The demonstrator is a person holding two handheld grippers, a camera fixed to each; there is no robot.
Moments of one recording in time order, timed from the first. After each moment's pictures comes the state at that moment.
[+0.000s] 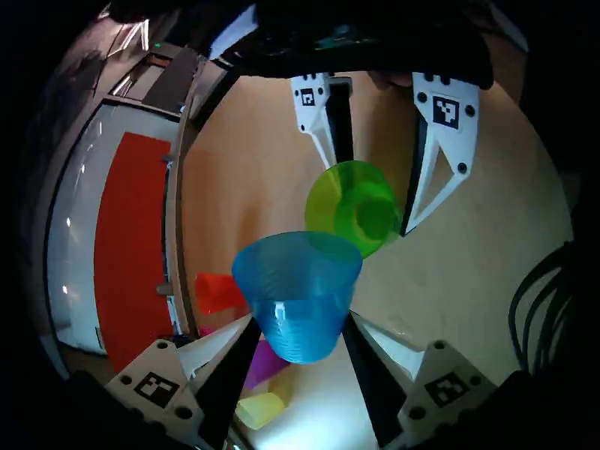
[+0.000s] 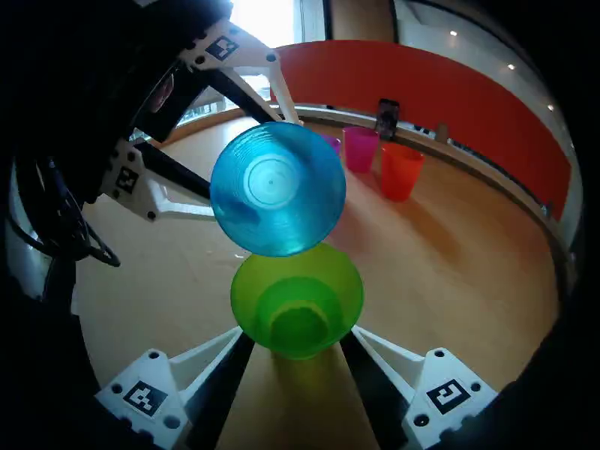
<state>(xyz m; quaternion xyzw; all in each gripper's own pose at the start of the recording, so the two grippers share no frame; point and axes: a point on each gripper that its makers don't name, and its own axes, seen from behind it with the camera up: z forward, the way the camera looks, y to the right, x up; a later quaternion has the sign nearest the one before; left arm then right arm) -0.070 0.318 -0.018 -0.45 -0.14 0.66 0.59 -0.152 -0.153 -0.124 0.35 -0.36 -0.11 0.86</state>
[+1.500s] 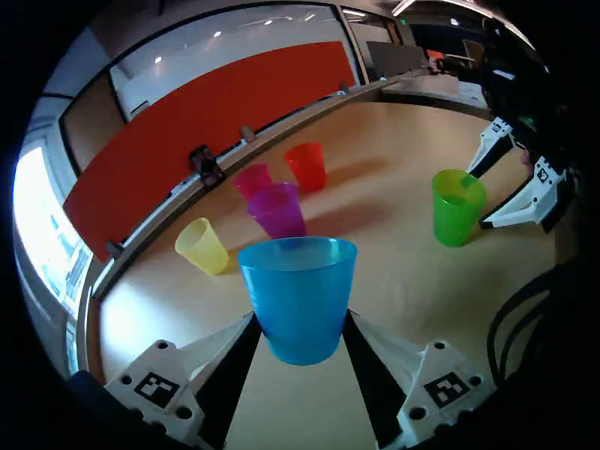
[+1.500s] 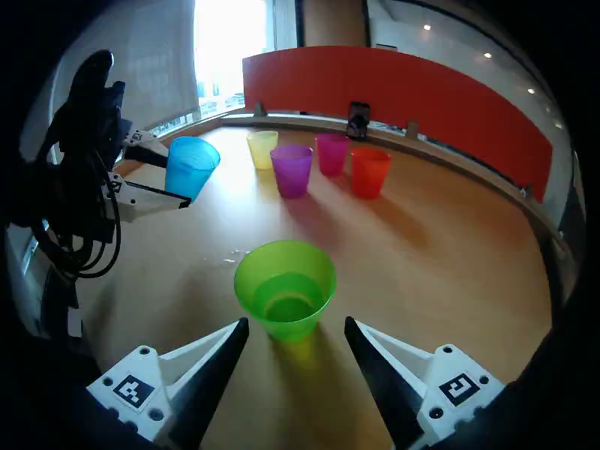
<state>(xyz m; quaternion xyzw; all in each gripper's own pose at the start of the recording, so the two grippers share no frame) -0.085 0.166 -0.018 -0.24 -0.27 0.28 0.89 -0.122 -0.134 -0.139 0.29 -0.36 -0.08 0.88</state>
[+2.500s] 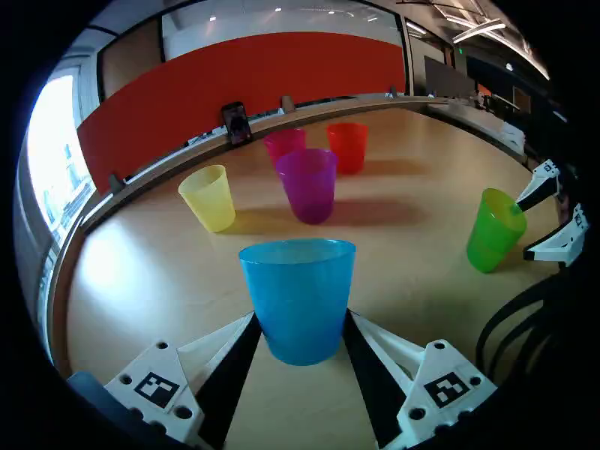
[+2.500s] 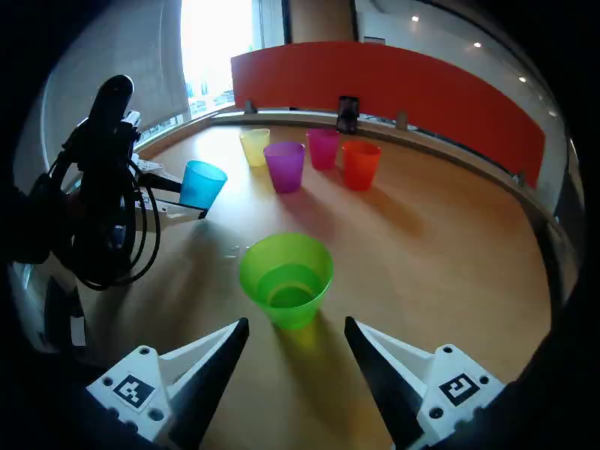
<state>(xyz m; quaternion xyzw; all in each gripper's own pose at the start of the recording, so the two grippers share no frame) -0.128 0.155 0.000 -0.18 -0.32 0.17 0.91 -0.113 -0.130 -0.152 0.27 -0.38 -0.07 0.88</state>
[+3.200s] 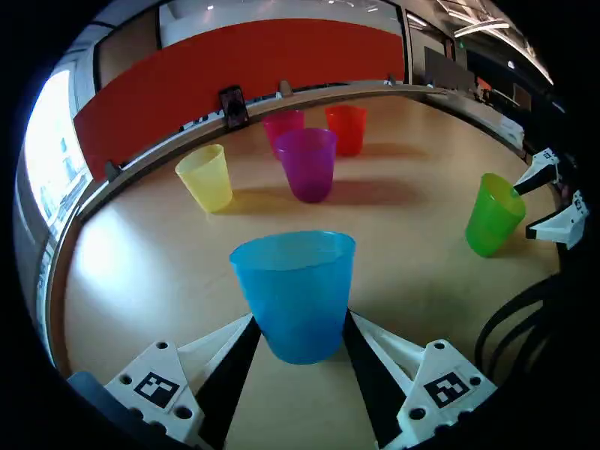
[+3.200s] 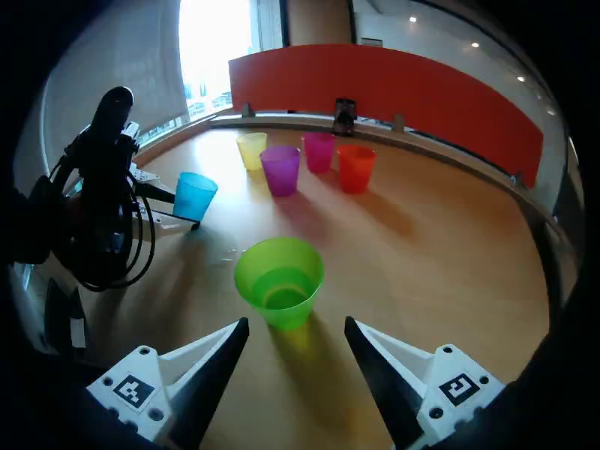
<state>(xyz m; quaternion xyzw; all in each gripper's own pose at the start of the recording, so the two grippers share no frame) -0.144 0.143 -0.019 -0.19 -0.36 0.17 0.90 -0.105 -0.124 -0.150 0.27 -0.37 -0.07 0.89</state>
